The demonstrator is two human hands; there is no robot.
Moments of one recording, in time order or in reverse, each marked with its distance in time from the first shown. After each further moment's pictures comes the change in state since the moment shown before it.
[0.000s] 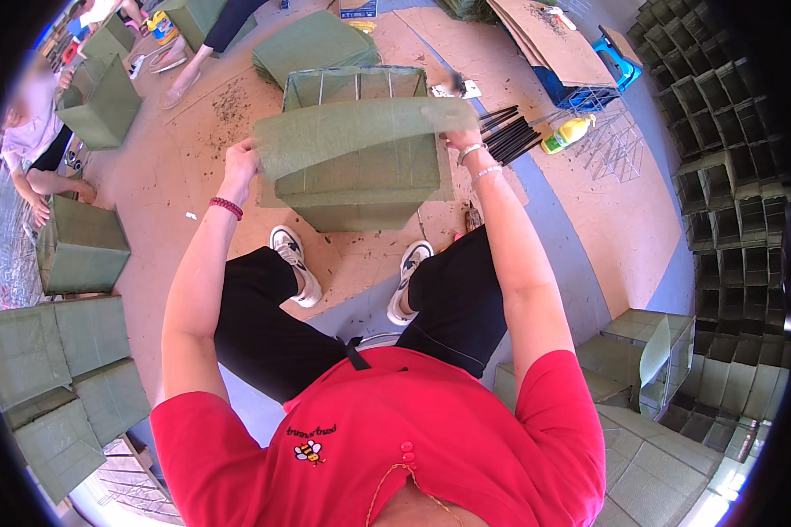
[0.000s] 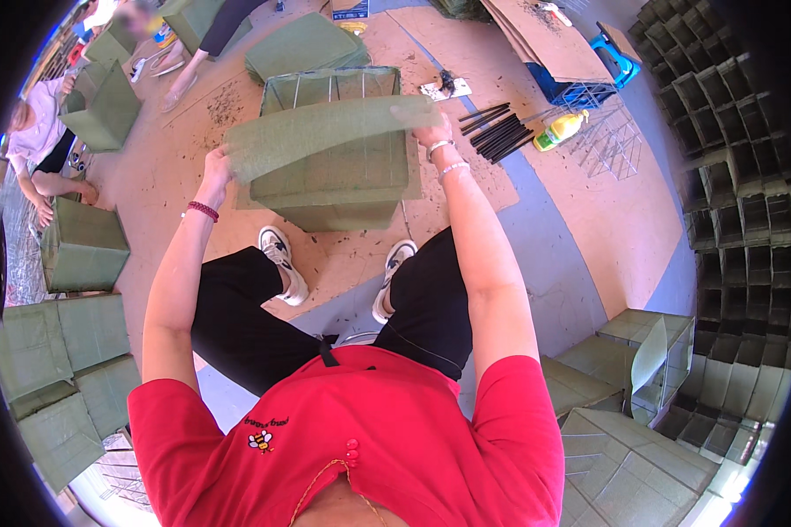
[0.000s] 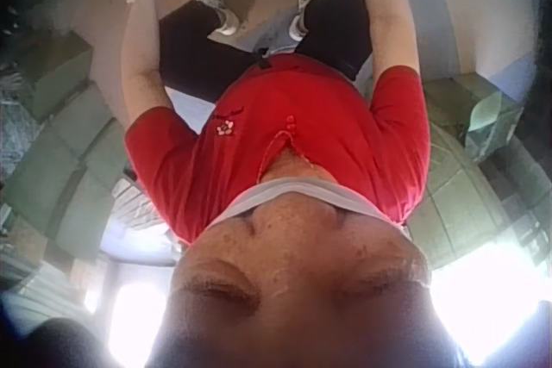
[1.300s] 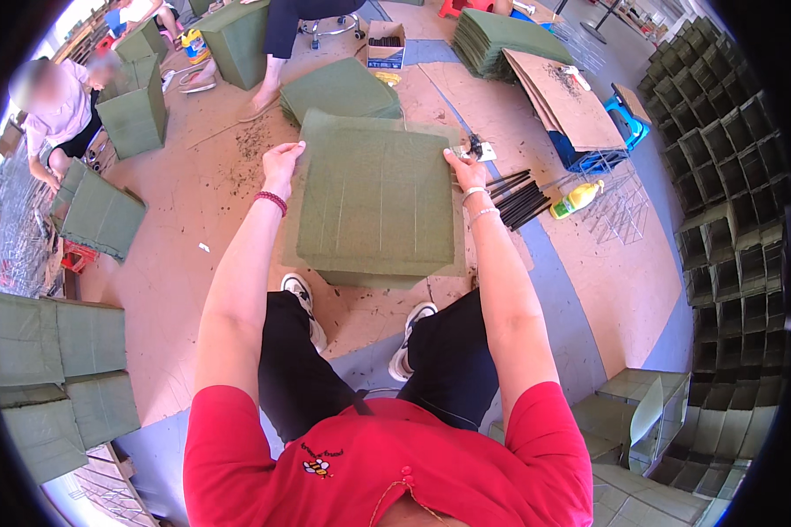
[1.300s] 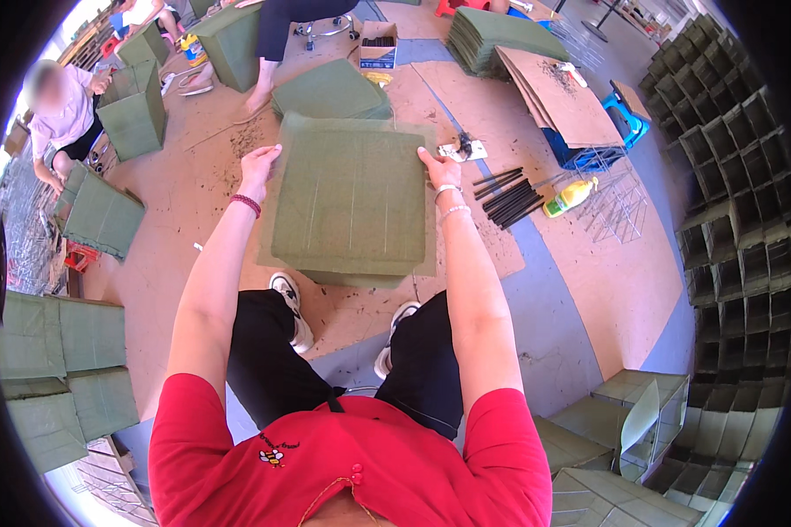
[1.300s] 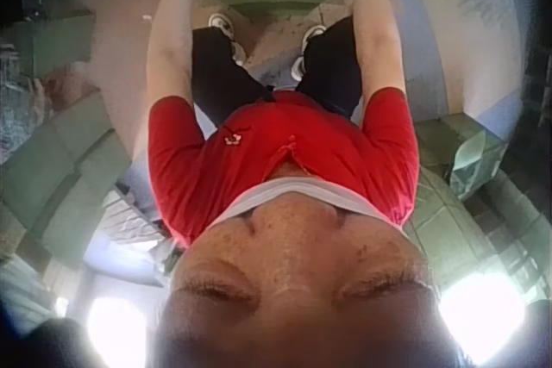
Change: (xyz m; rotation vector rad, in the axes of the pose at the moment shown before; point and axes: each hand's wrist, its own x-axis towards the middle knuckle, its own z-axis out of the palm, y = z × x) left_hand 0.102 0.027 0.044 -0.230 0.240 0.064; right_hand 0.050 -0.012 0.006 0.297 0.206 0.378
